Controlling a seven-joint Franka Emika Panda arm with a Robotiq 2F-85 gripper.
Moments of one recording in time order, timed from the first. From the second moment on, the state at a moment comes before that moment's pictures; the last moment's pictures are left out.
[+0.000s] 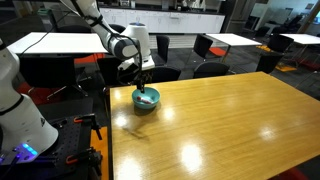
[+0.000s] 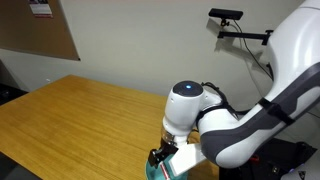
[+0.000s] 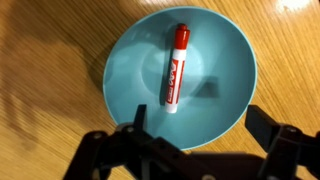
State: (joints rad) arm 0.09 0.13 0.12 -2.42 -0.11 2.71 1.01
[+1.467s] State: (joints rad) arm 0.18 0.31 0.02 -2.36 -0.09 2.74 1.01
